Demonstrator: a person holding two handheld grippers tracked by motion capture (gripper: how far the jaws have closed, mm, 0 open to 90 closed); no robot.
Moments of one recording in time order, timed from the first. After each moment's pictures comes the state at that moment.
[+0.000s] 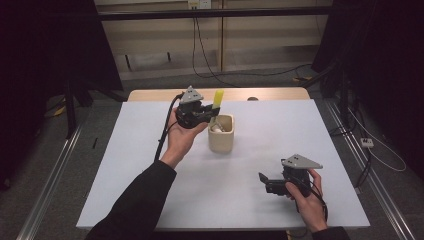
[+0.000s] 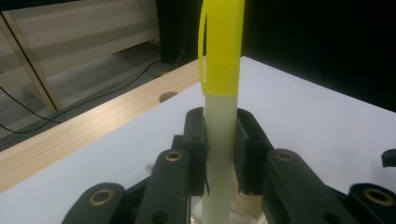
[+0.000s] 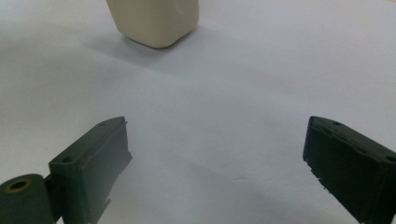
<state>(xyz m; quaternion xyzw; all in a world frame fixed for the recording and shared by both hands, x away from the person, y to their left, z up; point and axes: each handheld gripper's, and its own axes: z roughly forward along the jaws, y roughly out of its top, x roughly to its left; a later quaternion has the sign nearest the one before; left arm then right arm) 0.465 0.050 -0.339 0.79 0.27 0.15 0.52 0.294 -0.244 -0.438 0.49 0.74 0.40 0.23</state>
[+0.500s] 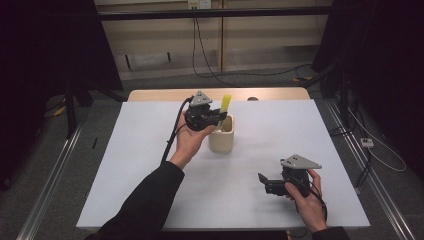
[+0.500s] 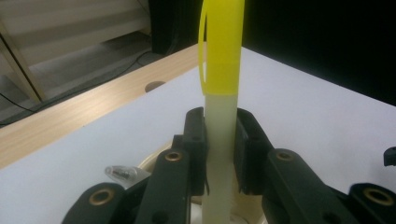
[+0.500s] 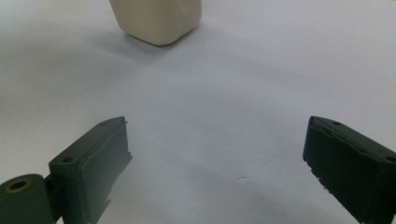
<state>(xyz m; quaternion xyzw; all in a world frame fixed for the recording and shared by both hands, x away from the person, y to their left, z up) 0.468 0.032 -0.358 0.80 0.28 0.13 0.52 0.294 -0.243 -0.439 0.48 0.74 0.40 0.23</state>
